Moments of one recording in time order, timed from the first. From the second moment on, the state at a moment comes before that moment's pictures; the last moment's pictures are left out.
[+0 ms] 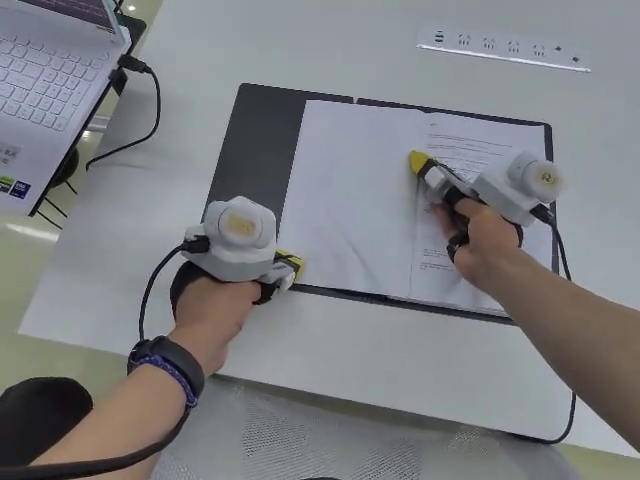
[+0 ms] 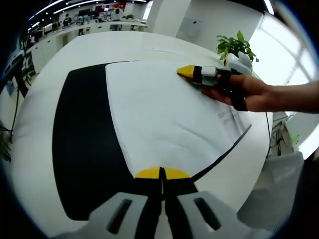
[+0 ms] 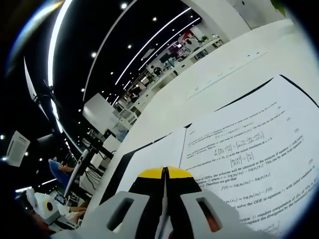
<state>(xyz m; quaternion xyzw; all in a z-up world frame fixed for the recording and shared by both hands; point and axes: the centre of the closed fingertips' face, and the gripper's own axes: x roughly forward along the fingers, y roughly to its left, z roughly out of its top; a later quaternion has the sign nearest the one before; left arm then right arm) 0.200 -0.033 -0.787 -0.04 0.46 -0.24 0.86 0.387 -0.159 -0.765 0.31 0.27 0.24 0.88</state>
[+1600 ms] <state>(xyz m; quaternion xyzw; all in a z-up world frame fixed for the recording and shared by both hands) 0.200 -0.031 -0.794 -0.02 0.45 -0.24 0.86 0.443 -0.151 -0.757 0.32 0.27 0.19 0.89</state>
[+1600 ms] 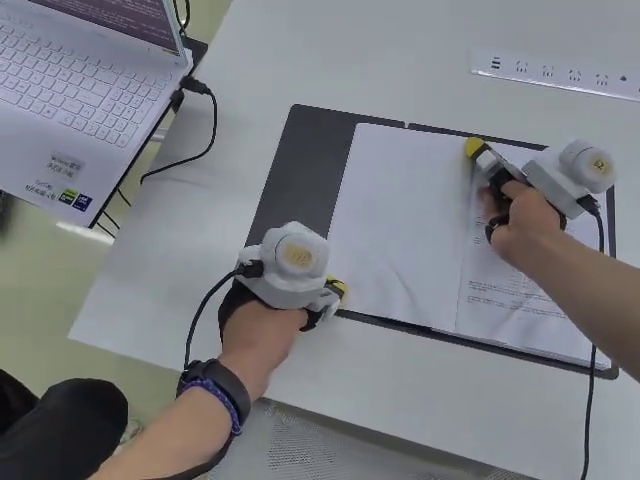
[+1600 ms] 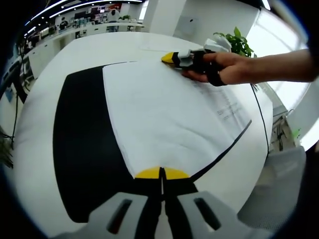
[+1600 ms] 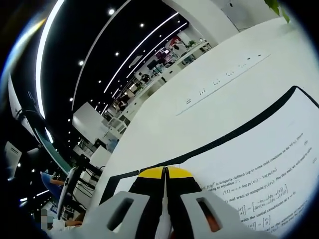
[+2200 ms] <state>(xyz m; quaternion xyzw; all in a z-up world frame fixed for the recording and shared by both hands) 0.200 -0.031 -0.793 -0.02 0.44 -0.24 0.86 0.388 -0.147 -0.758 0.28 0.27 0.24 0.89</state>
